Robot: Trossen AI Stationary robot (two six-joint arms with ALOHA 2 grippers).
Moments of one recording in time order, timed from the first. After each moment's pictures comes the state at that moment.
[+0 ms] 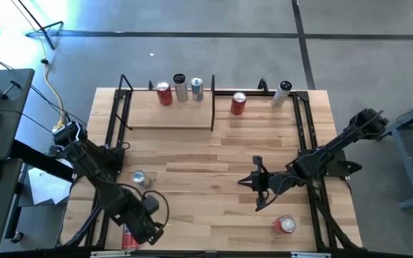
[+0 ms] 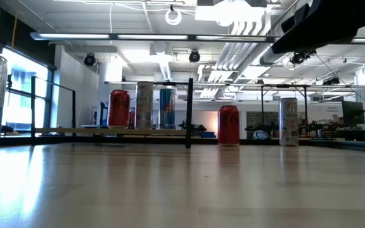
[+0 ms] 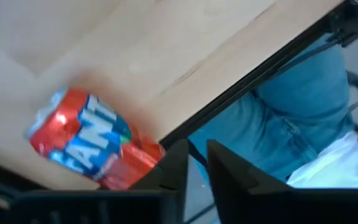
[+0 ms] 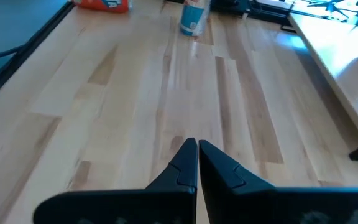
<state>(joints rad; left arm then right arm) -0.85 1.63 1.30 -0.91 0.10 -1.80 0.56 1.28 0.62 0.09 0.50 0.12</state>
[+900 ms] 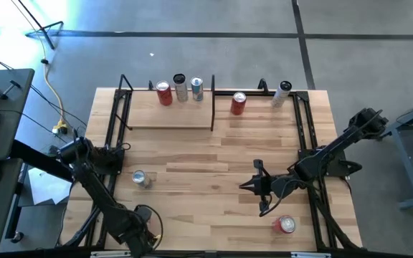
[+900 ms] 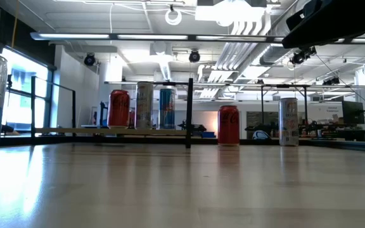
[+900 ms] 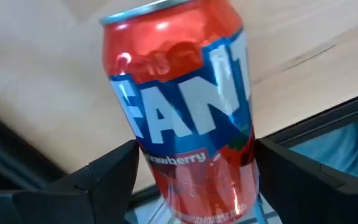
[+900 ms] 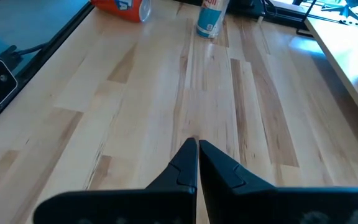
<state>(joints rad) -0.95 1.83 1.26 -0.91 0.15 -1.96 0.61 1.28 0.62 0.09 0.50 0.12</state>
